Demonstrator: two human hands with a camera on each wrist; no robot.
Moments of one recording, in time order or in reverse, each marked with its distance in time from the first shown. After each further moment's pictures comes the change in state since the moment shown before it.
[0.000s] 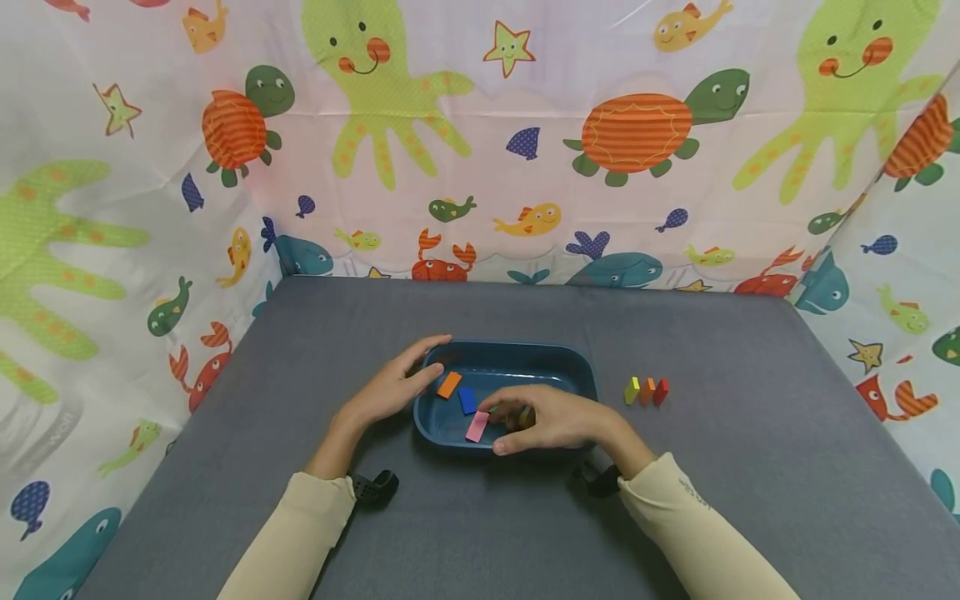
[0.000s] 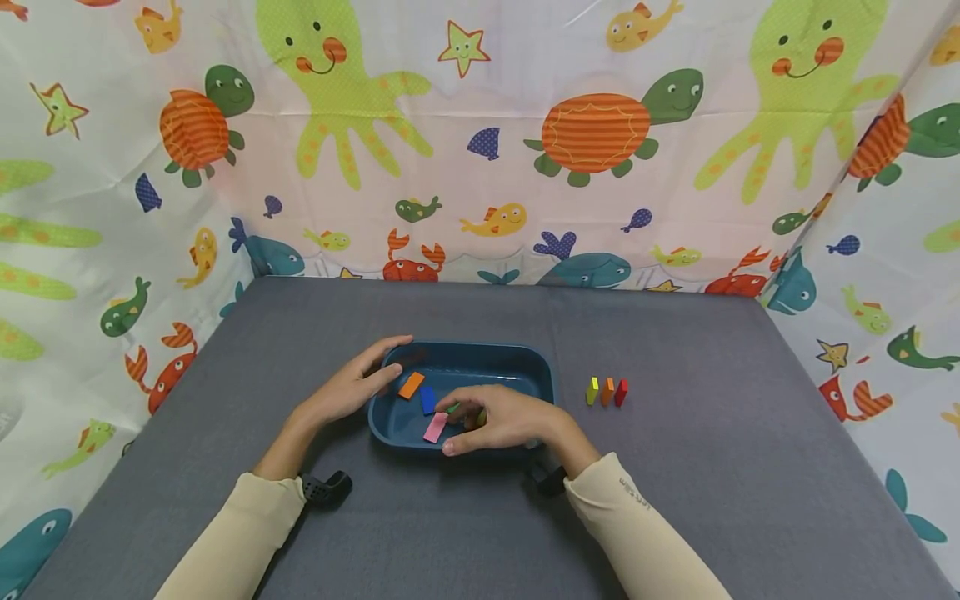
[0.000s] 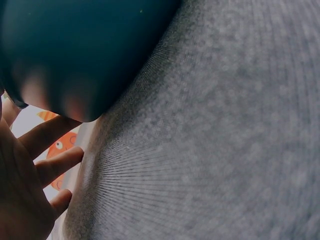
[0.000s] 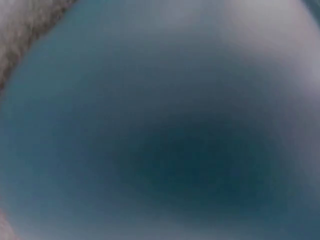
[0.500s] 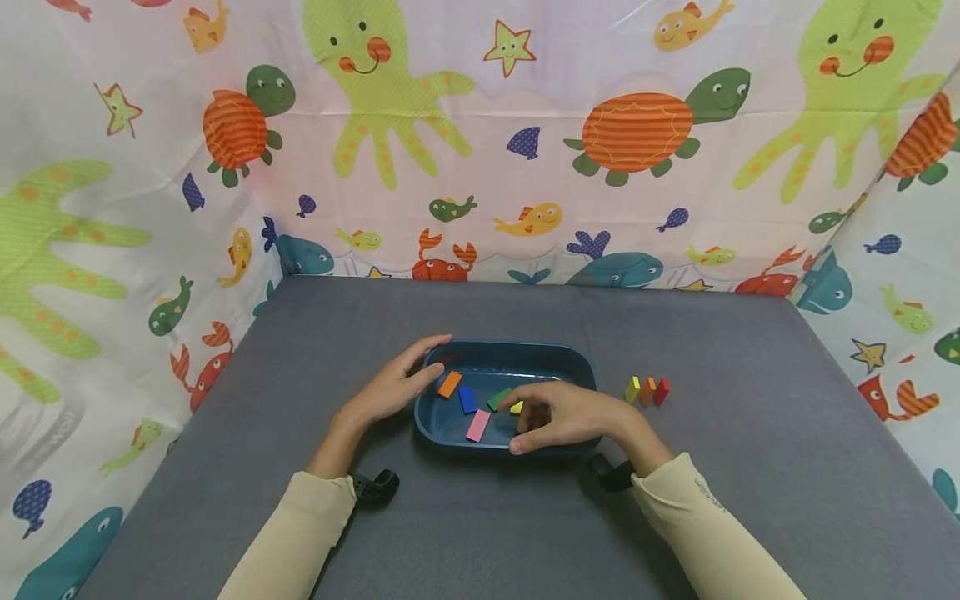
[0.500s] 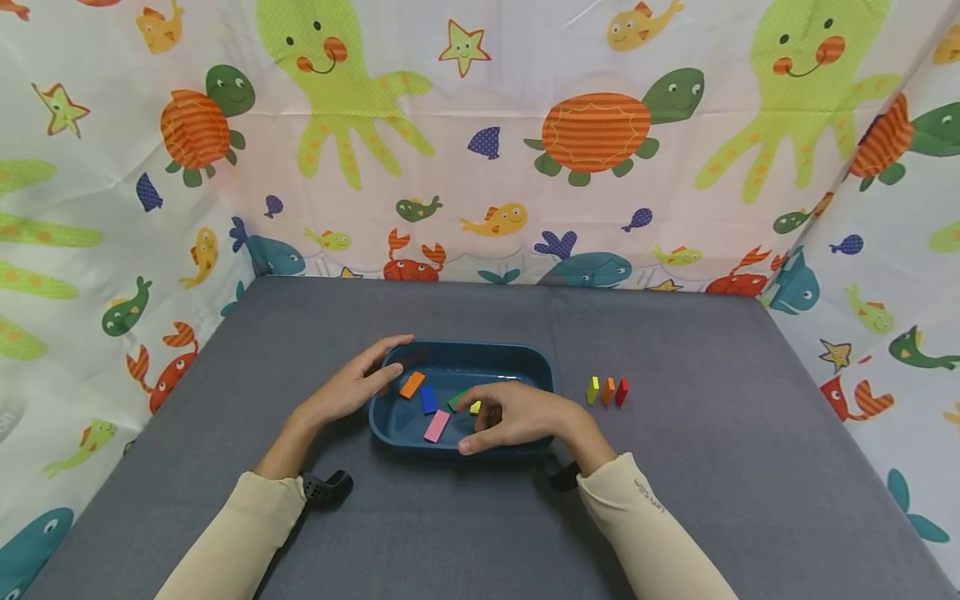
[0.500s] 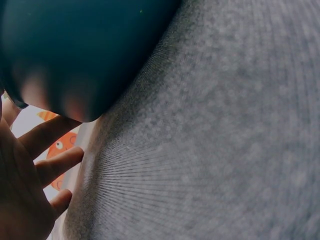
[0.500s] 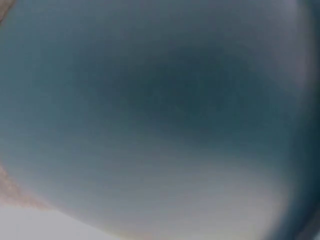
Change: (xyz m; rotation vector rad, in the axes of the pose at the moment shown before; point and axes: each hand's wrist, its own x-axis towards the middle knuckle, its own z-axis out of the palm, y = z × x) left_hand 0.017 -0.037 0.003 0.030 0.021 0.023; right_hand -0.013 0.001 -0.013 -0.065 0.005 0.064
